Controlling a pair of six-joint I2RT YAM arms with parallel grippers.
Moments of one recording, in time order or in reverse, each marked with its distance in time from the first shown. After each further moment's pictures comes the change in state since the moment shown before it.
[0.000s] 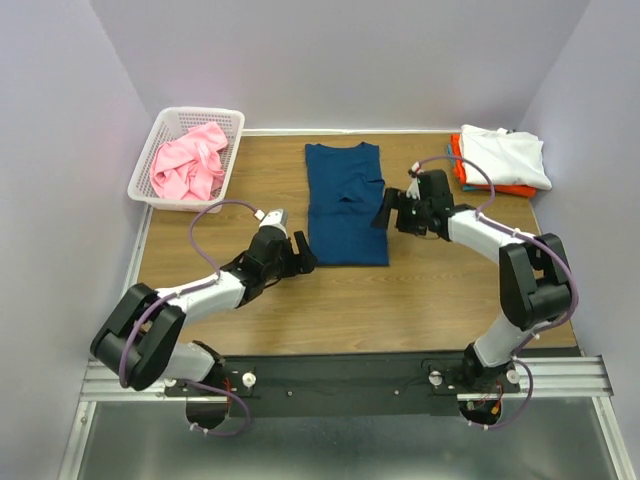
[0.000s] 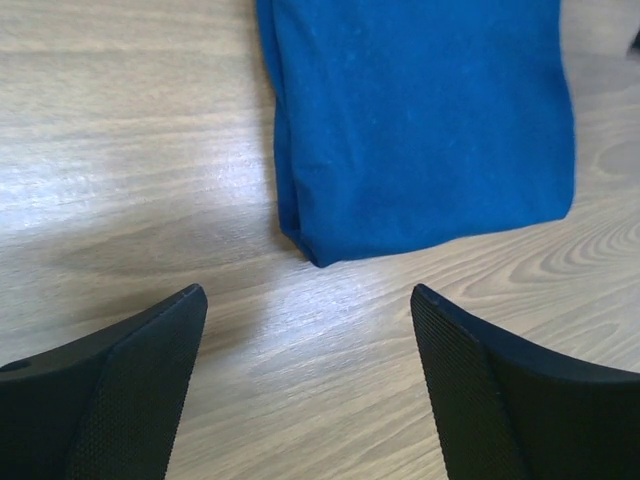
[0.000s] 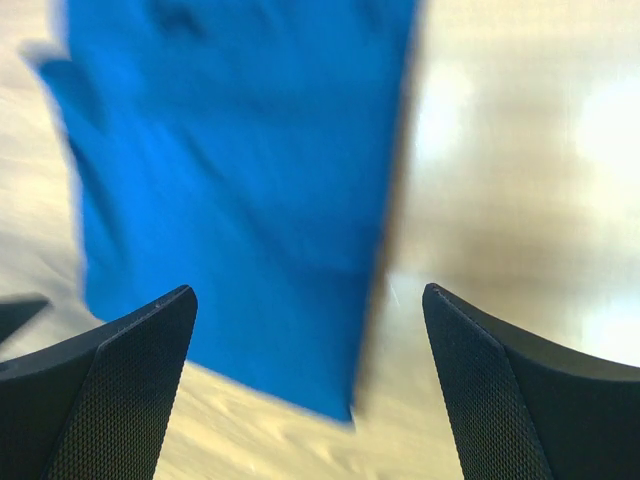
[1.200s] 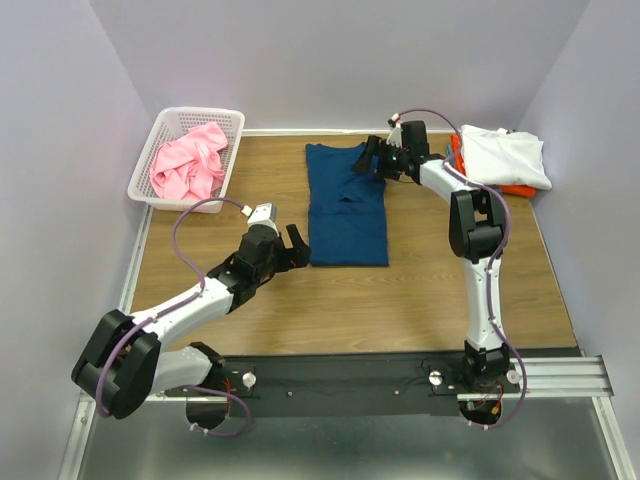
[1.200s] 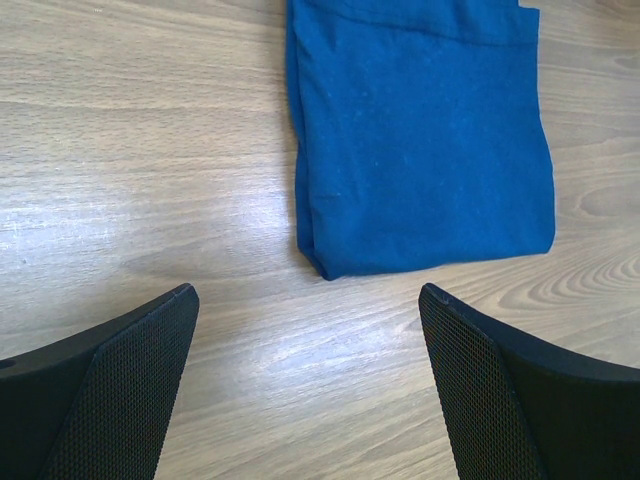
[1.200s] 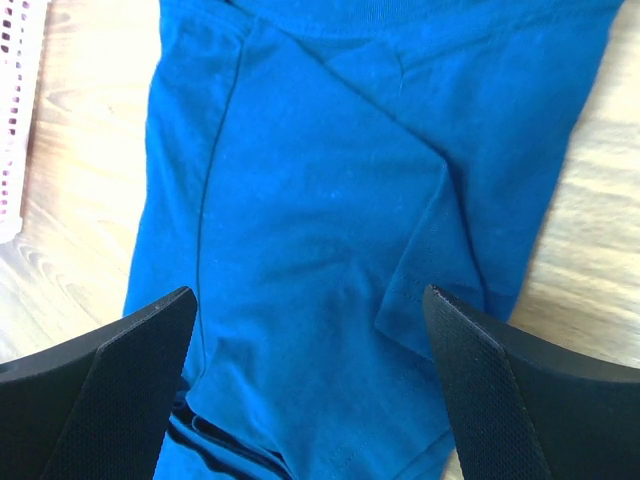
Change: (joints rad) left arm 0.000 -0.143 0.006 -0.087 -0.102 0.019; right arm -0.057 0.684 0.827 -0.012 -0.194 -0.019
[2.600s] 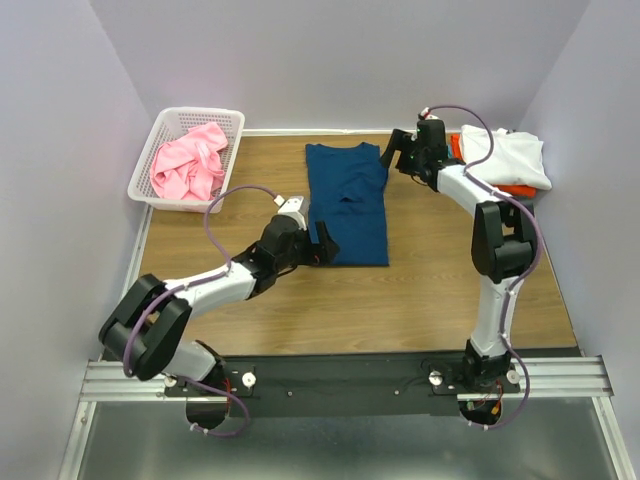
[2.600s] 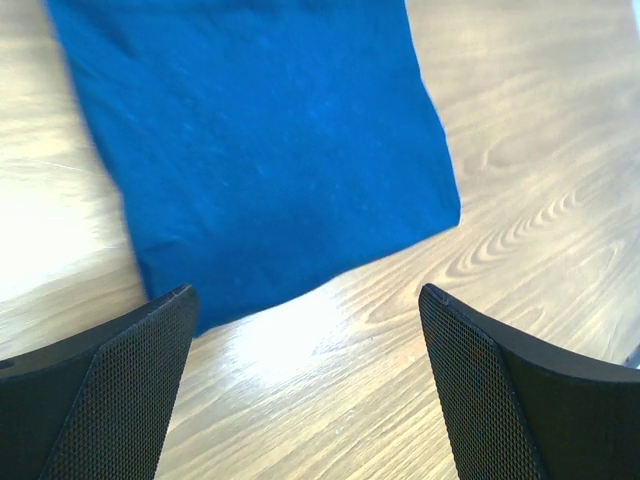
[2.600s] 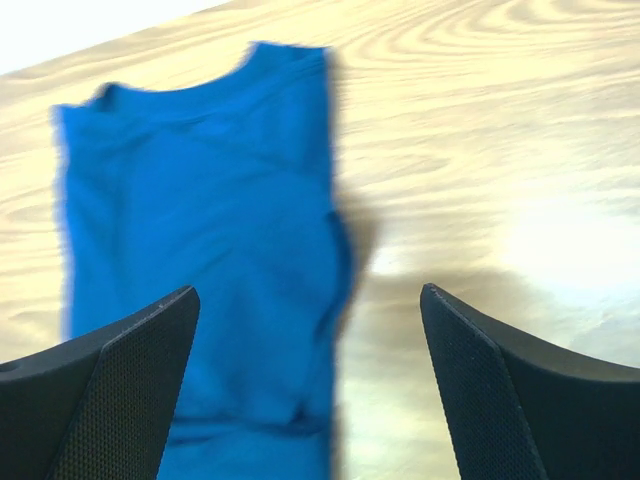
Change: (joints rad) left arm -0.068 0.254 0.119 0.188 0.174 0.034; right arm 0.002 -0.330 -0.321 0.060 0.428 0.025
